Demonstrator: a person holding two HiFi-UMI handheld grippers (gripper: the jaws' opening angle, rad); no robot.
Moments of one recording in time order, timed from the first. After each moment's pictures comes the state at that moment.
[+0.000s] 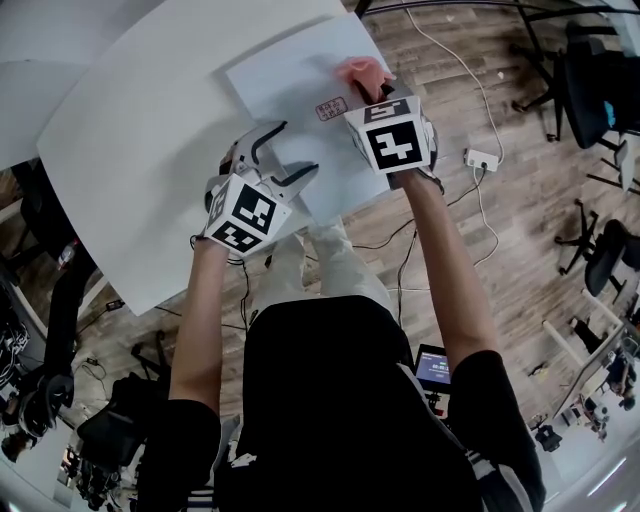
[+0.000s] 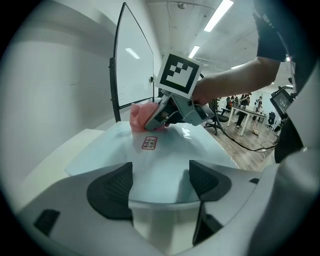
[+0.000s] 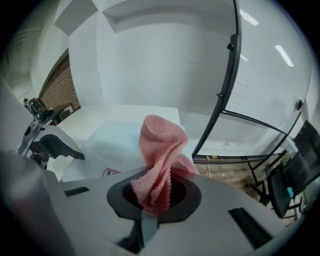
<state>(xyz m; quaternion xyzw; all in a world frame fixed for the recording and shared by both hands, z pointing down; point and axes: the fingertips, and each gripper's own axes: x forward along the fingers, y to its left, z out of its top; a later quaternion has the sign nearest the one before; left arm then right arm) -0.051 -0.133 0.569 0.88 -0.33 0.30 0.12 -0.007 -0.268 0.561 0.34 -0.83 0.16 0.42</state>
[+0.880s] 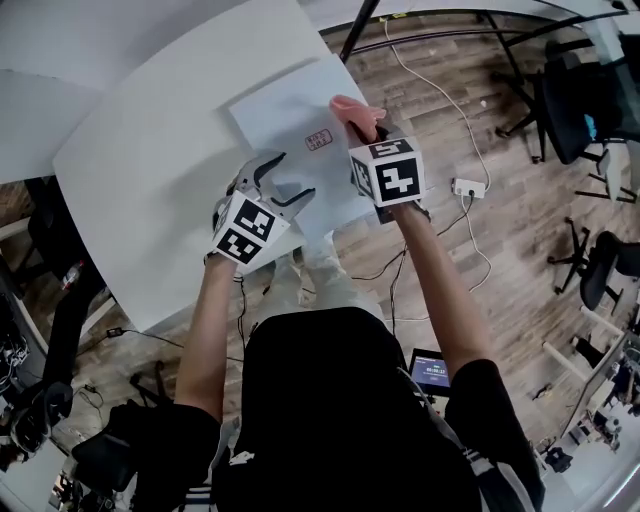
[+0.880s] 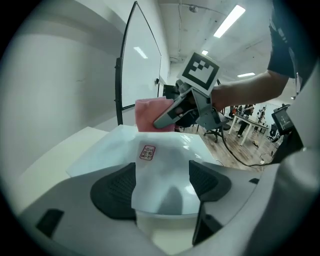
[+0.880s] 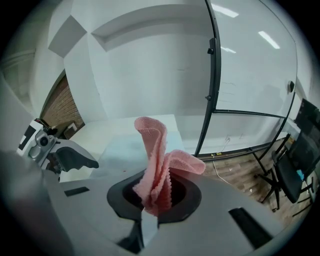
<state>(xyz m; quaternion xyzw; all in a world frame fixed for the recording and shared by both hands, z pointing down) -0.042 -0.138 0.542 0.88 -0.35 0.28 0.16 0.014 -0.253 0.524 0.35 -0.84 0.20 0.37</state>
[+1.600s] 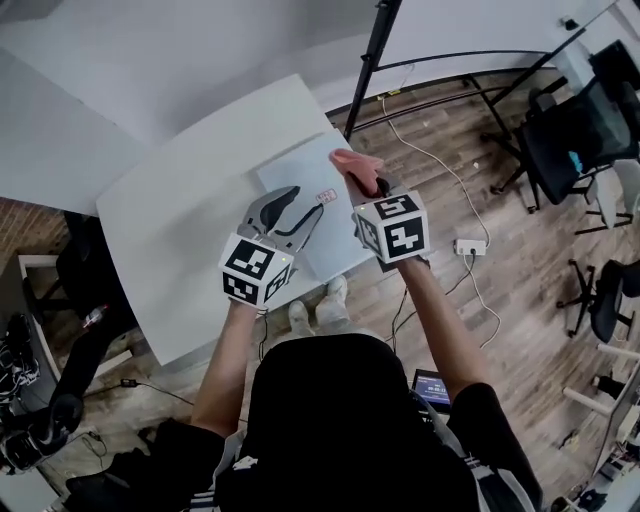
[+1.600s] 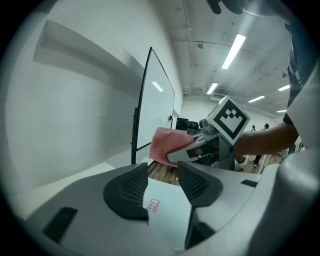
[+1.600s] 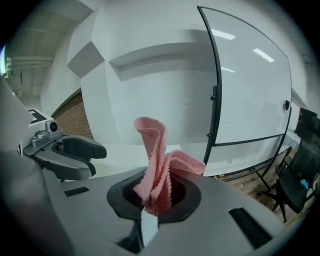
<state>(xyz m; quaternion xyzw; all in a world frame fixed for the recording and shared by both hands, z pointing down) -0.063 -0.161 0.363 0.88 -0.46 0.11 0.12 -0.006 -0.227 0.387 0.35 -0.88 0.15 0.27</state>
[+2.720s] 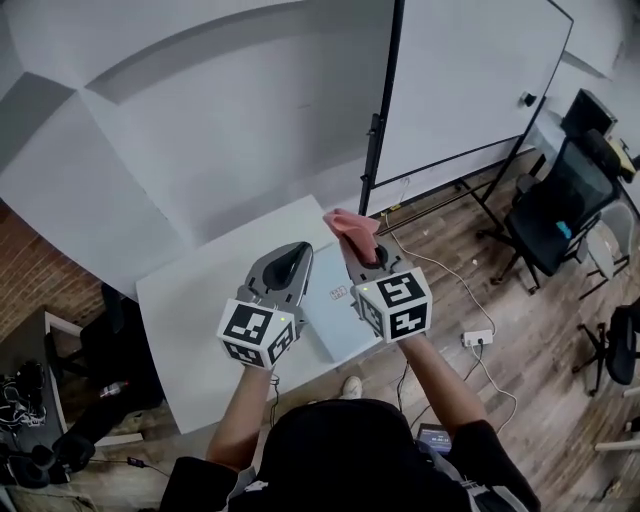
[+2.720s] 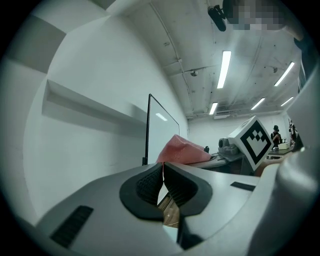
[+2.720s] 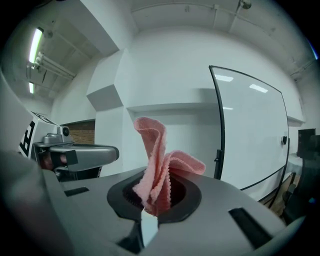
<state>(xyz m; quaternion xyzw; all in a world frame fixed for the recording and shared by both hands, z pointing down) -0.093 -0.145 0.167 0.85 -0.52 -0.01 -0.01 -0.038 -0.190 0.189 0.37 -0.92 0.02 0.10</state>
